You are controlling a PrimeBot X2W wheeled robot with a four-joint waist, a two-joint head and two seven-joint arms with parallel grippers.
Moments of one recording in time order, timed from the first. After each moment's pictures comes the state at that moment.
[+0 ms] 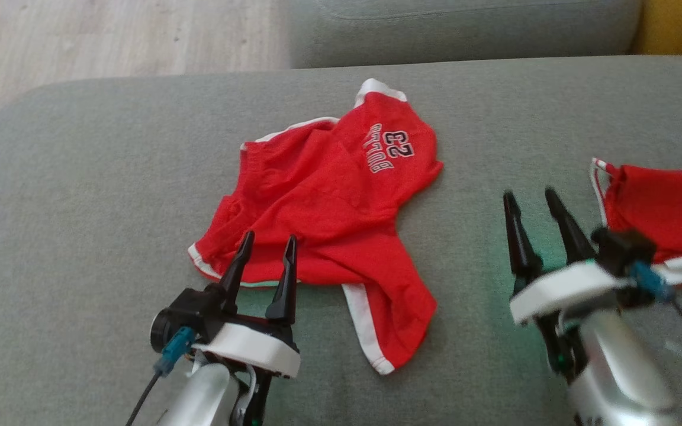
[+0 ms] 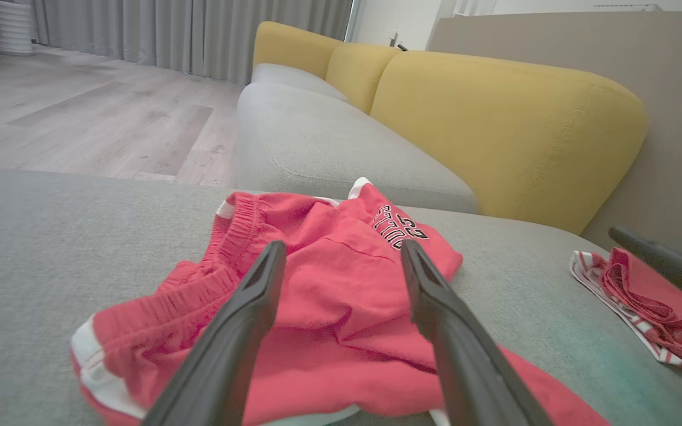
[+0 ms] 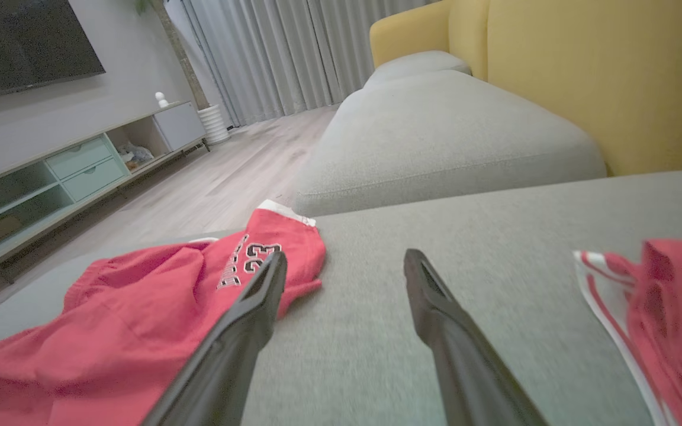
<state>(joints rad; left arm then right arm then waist) -0.24 0.05 -0.45 0.41 -0.43 -0.03 -0.26 -0.36 -0.11 0.21 0.59 0.36 0.13 -0.25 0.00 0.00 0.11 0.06</state>
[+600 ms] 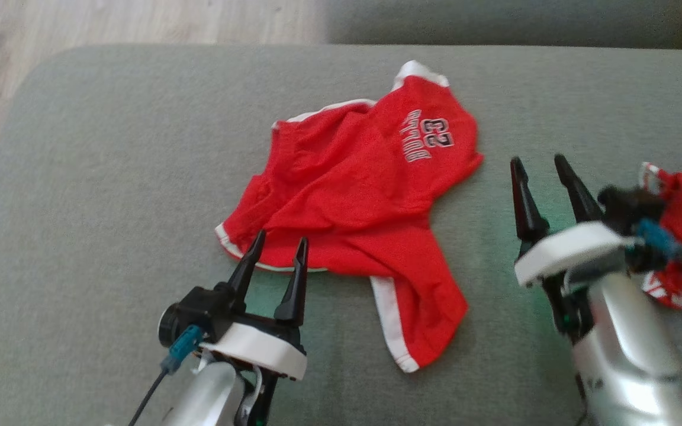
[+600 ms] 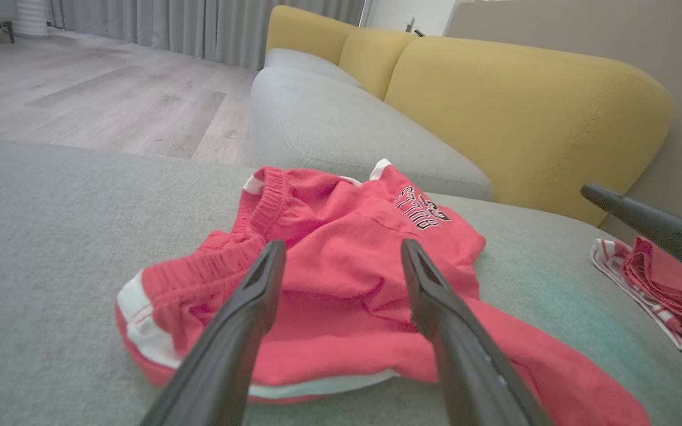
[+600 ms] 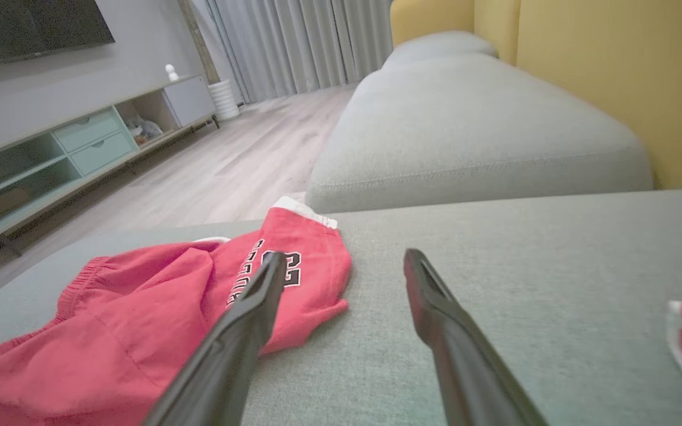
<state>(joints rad) -0.24 0.05 -0.47 0.41 -0.41 -0.06 -0.26 -0.38 -0.06 0.08 0.51 0.23 0.13 -0.13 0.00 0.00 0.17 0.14</state>
